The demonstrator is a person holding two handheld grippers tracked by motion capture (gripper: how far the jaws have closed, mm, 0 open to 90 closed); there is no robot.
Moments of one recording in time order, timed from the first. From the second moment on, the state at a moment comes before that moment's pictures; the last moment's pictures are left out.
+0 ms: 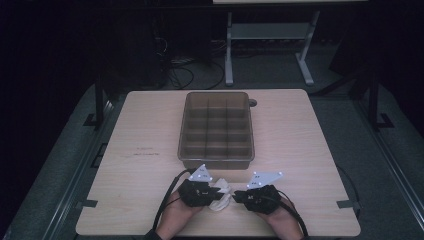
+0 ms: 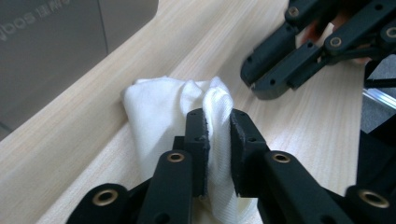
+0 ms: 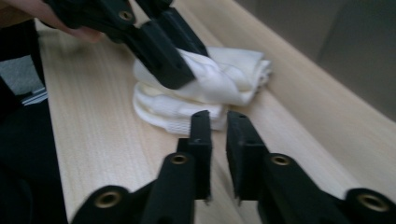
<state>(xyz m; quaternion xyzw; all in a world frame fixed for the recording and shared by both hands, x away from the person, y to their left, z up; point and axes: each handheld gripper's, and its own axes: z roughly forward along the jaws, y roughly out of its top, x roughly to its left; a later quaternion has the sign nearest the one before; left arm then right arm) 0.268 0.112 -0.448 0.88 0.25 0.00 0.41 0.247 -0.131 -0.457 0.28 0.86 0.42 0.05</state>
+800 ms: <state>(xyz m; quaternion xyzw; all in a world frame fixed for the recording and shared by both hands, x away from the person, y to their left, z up) 0.275 0.133 -0.429 0.86 0.25 0.00 0.44 0.261 -0.235 -0.468 0.41 0.81 0.38 0.15</state>
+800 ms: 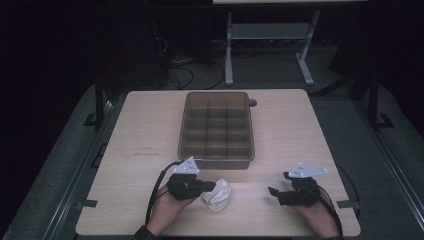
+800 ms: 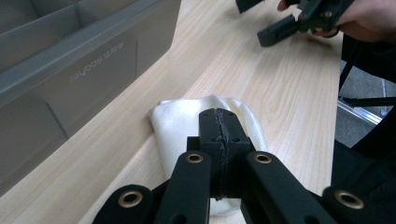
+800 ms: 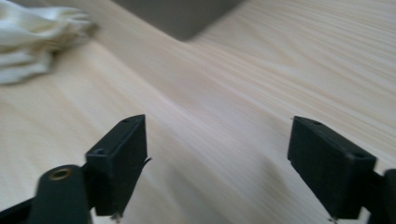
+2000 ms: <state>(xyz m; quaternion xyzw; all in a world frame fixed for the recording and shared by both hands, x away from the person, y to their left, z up) 0.265 0.108 -0.437 0.88 0.23 0.02 0.42 0.268 -0.250 -0.482 0.44 0.81 0.35 0.17</state>
